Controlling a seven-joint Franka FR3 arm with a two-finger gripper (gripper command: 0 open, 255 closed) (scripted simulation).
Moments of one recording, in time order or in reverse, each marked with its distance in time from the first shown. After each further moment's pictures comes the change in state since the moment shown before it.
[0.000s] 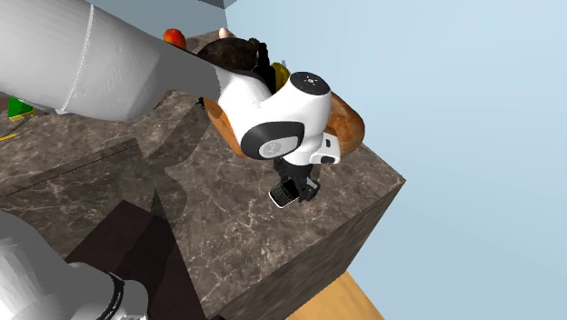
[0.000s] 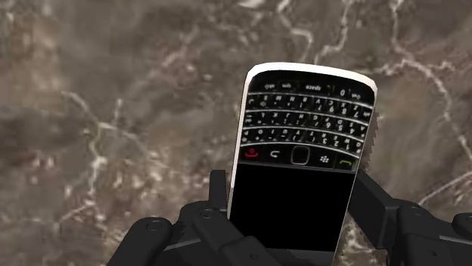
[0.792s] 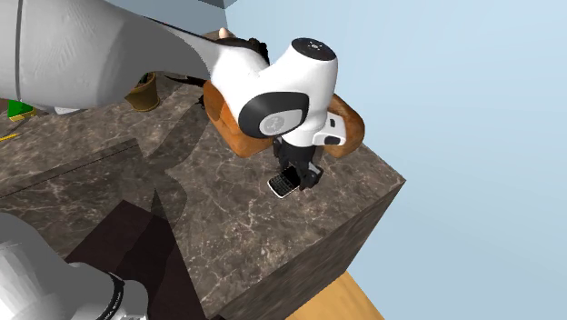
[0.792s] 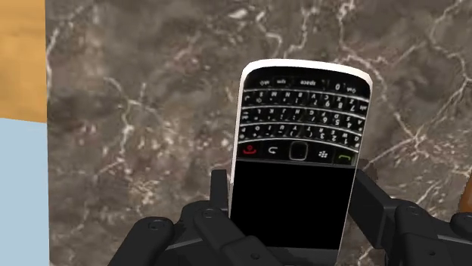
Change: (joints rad) arm 0.005 -0.085 -0.003 0.065 -0.057 -0.141 0.044
